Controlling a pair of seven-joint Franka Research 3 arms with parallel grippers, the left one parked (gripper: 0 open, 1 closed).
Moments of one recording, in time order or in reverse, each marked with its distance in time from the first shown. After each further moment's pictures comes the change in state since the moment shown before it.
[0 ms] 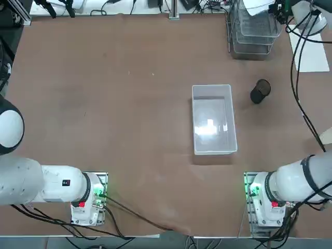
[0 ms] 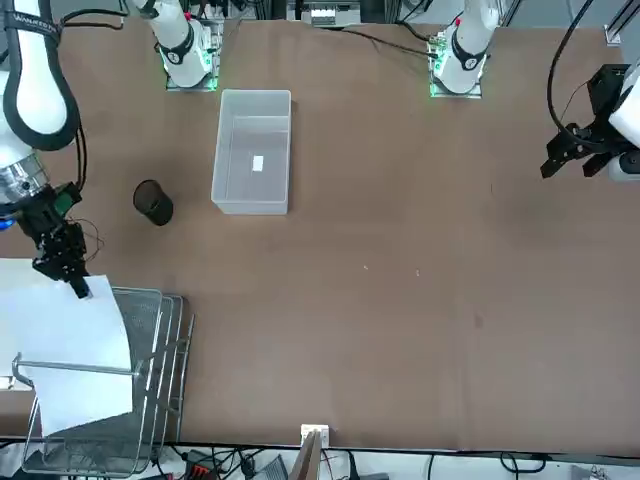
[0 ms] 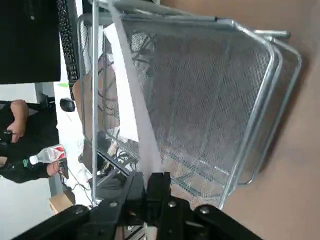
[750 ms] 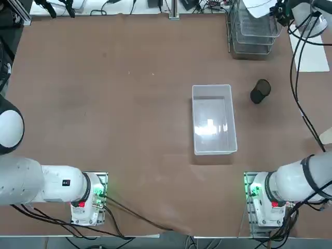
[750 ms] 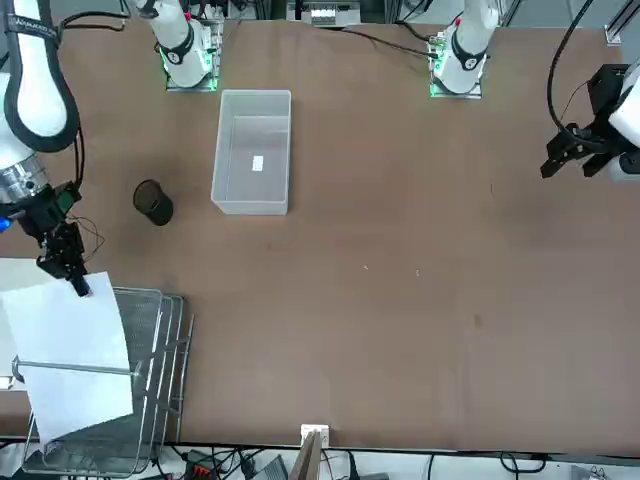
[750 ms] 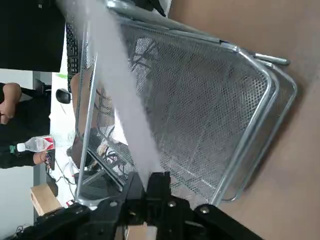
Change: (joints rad) arm -0.022 -0.006 -0.002 -0.024 -0.002 0.005 -0.170
